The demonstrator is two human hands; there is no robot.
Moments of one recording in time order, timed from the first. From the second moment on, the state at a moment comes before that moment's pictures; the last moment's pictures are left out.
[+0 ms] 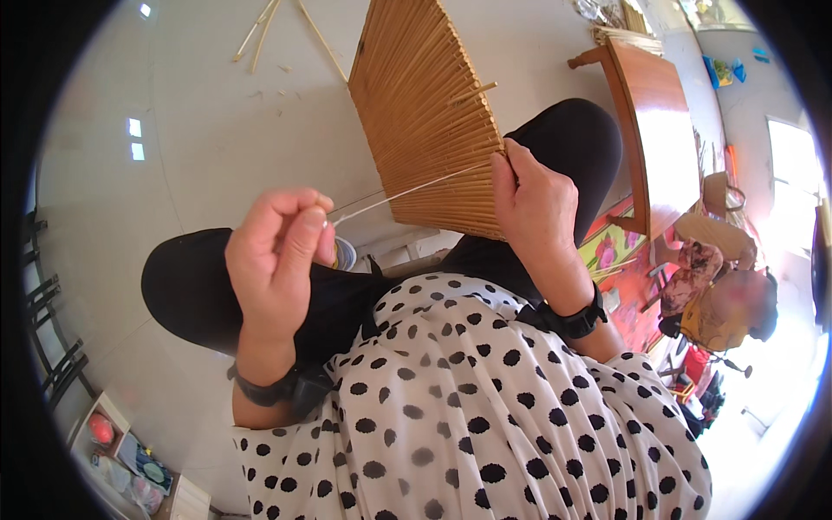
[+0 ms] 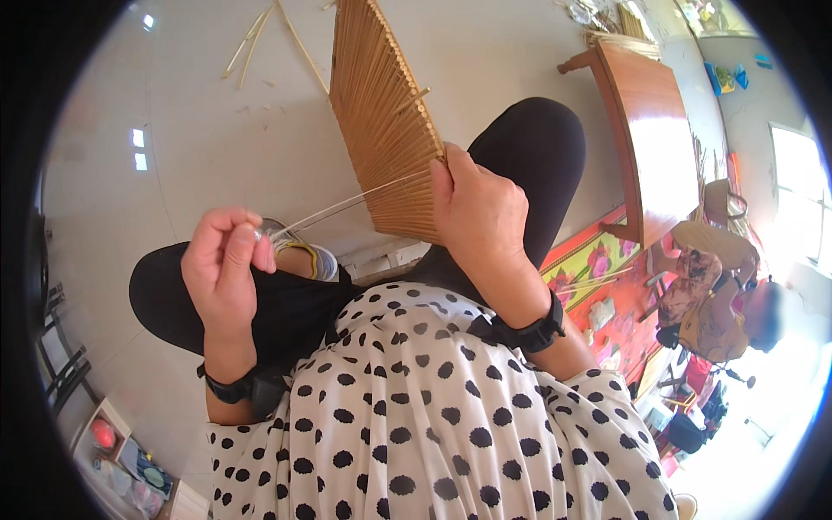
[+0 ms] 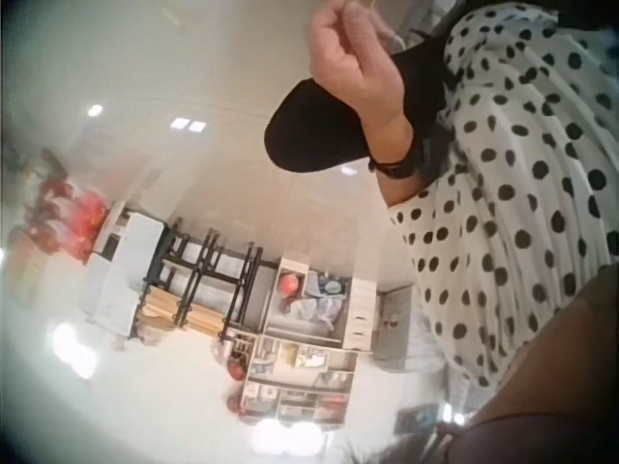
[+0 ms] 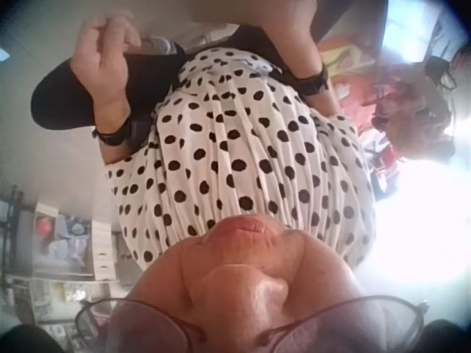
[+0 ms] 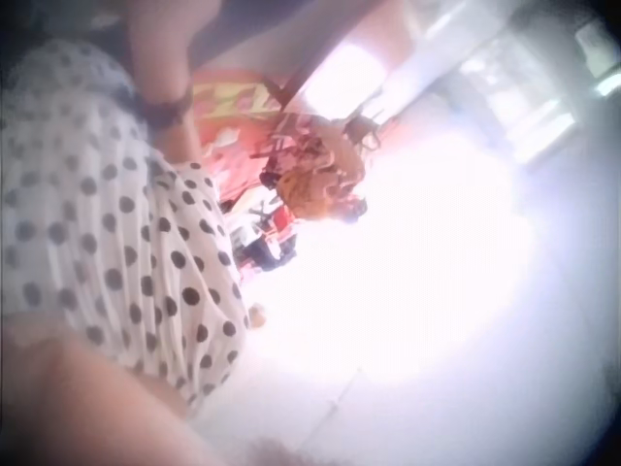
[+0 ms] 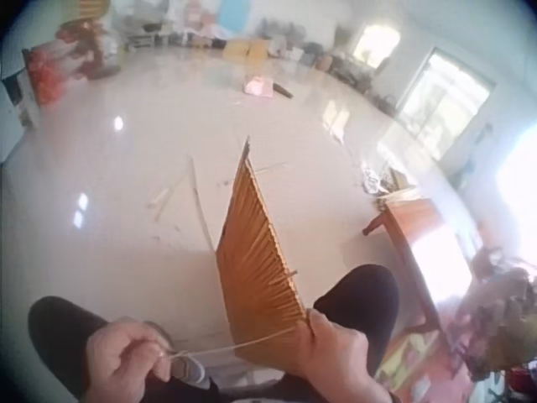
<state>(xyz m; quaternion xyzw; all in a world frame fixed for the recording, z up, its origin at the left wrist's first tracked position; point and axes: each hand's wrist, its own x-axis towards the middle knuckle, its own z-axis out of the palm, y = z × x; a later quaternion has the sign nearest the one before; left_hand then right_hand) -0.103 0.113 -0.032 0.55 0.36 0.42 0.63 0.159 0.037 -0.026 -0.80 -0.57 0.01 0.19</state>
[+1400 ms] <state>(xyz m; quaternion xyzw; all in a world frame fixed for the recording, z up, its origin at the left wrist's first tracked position) -0.097 0.126 0.012 0.53 0.31 0.56 0.56 0.143 0.029 0.022 -0.81 -0.52 0.16 0.24</state>
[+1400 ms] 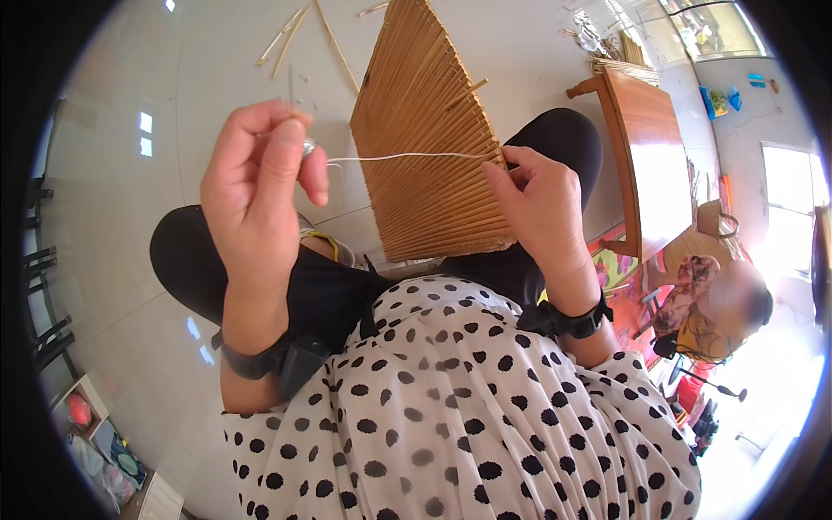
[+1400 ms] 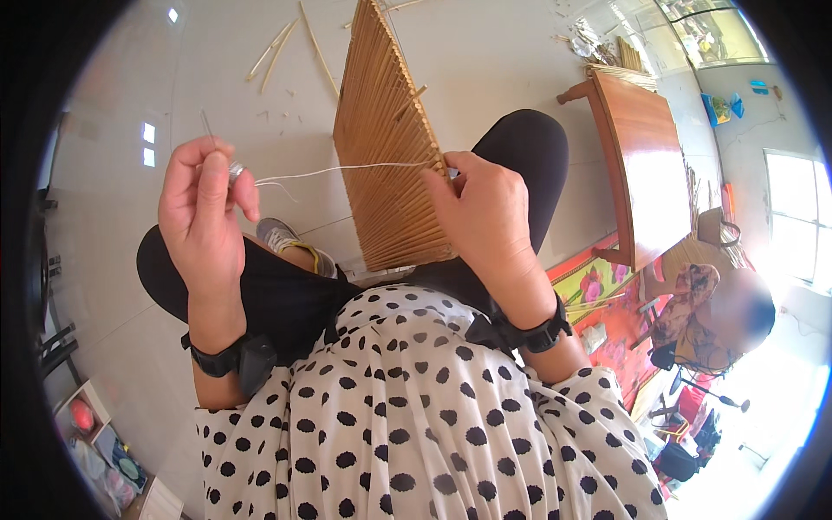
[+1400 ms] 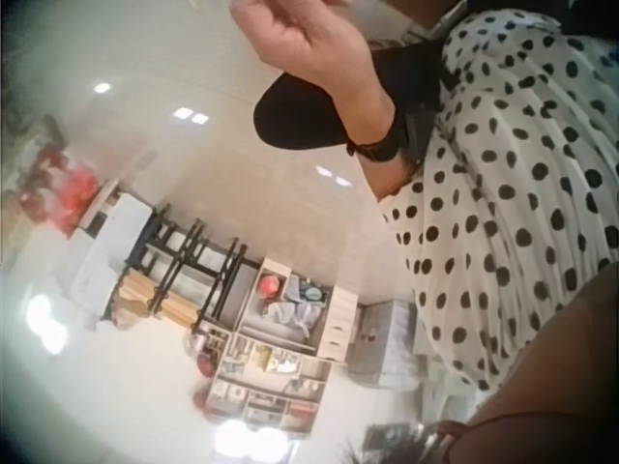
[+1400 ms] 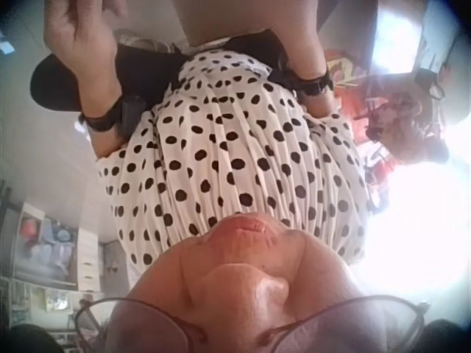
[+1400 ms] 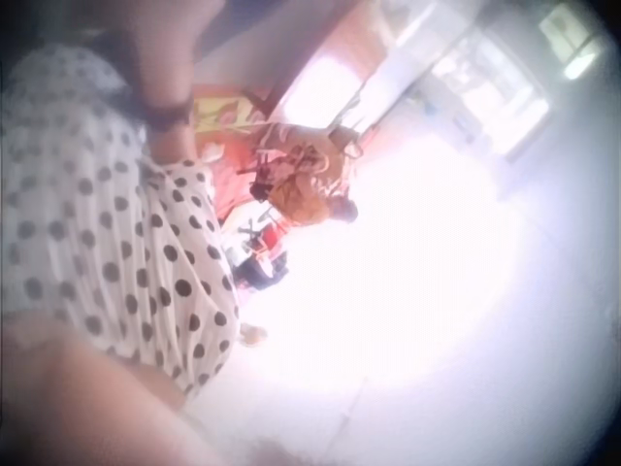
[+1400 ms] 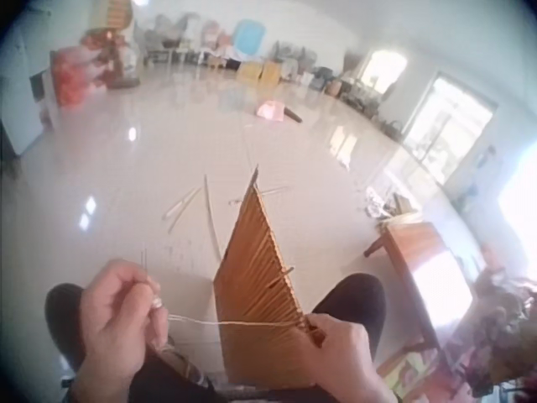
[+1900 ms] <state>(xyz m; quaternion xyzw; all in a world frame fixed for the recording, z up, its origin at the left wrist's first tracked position) -0.047 0.105 -0.018 0.74 0.33 0.32 0.48 0.156 0.022 0.016 -0.74 -0.43 0.38 0.35</state>
